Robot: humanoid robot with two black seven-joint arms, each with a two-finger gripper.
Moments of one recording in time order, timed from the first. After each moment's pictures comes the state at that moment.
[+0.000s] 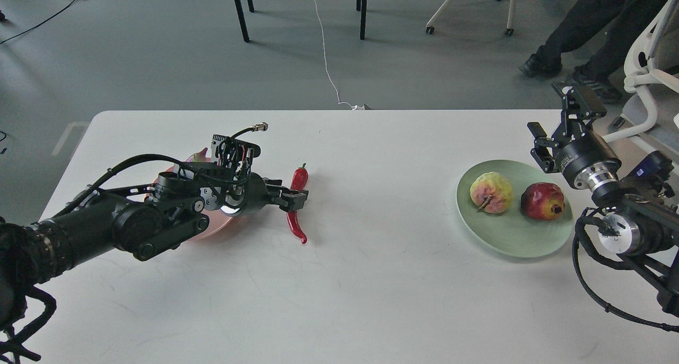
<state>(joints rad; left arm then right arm) -0.93 0.29 -0.12 -0.89 1.55 -0.25 -0.12 0.60 -0.63 0.50 1.03 -0.17 -0.01 0.49</state>
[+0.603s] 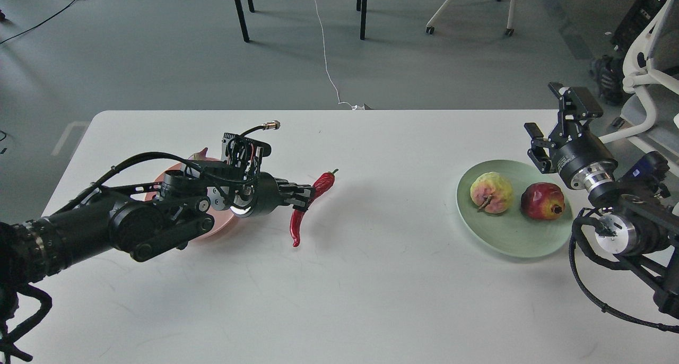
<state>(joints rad) -0.95 0.34 -0.14 -1.04 1.53 -0.27 -0.11 0.60 -0.62 0.50 1.03 -0.17 -0.02 0.49</state>
